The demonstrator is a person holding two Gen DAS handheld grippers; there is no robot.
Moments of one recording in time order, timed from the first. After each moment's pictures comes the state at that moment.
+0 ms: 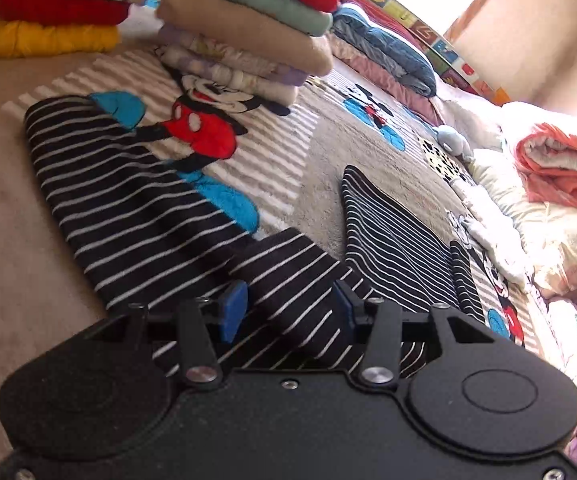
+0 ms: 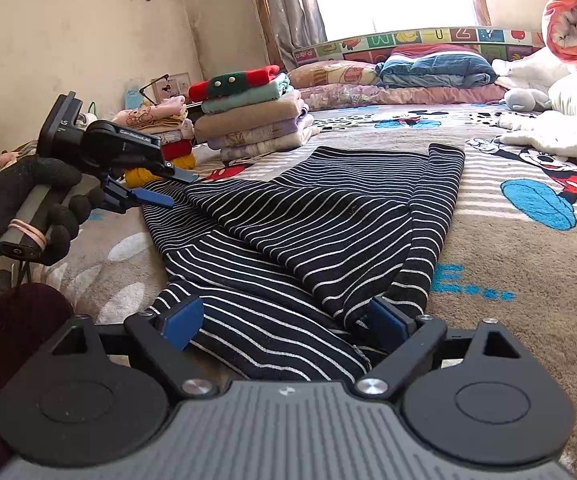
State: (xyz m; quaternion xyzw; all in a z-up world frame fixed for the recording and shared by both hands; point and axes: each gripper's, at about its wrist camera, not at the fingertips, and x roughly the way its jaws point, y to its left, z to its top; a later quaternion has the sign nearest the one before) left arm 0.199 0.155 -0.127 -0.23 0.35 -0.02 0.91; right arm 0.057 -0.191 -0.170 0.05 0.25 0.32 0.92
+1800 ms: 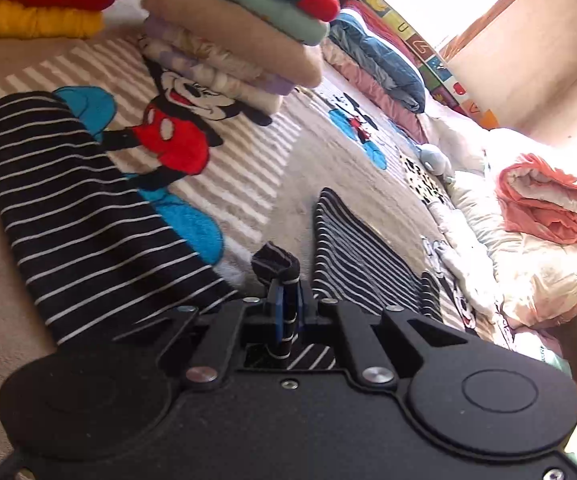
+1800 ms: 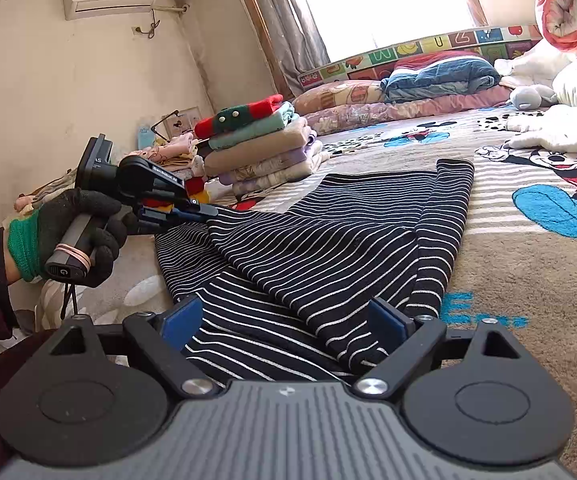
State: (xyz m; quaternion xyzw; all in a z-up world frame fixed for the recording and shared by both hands) left arm 0.220 0.164 -0.114 -0.32 0.34 -0.03 0.89; right arm 0.075 -0.204 -0.168 0.11 0.22 0.34 0.91
